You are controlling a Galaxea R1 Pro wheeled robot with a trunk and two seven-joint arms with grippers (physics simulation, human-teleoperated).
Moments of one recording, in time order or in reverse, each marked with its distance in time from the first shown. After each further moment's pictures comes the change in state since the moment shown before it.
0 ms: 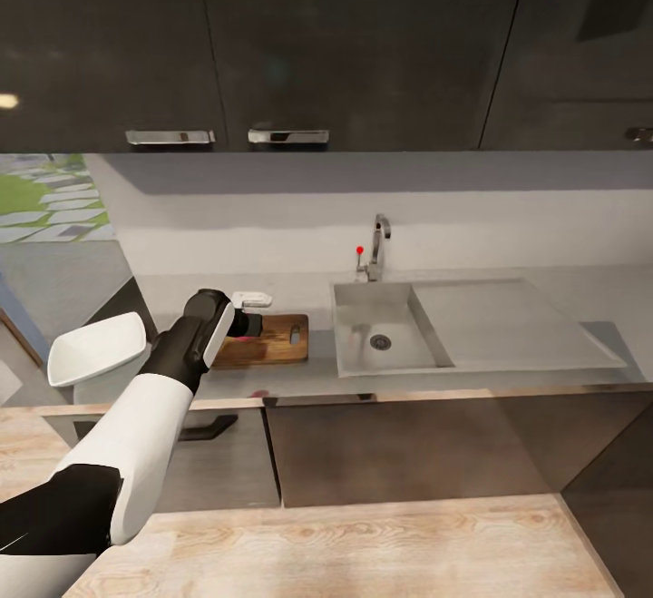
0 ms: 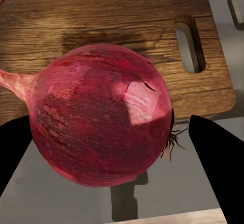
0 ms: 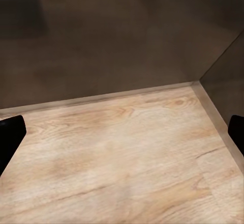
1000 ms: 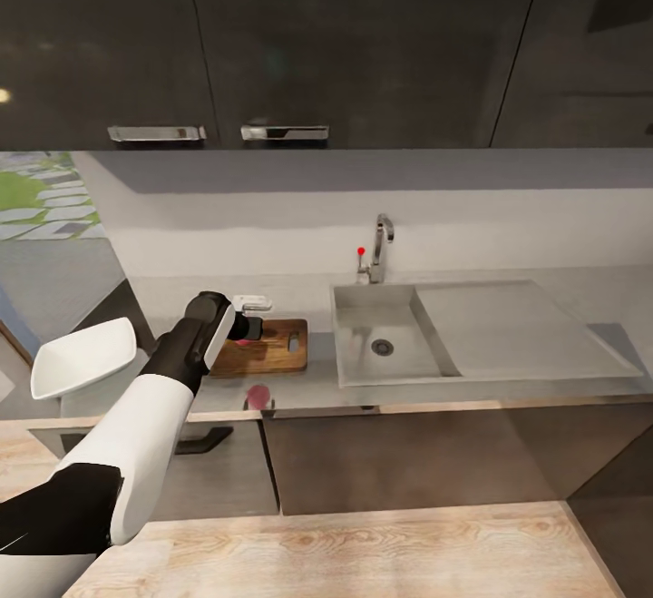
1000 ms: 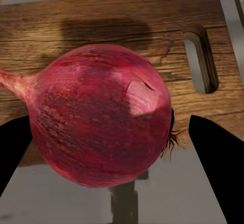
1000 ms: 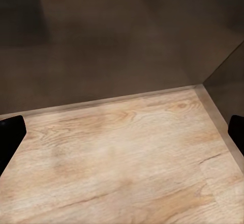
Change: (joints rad) left arm 0.000 0.000 0.000 0.023 0.001 -0.001 0.000; right arm 0.000 0.000 0.000 0.000 0.000 0.000 0.000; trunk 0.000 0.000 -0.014
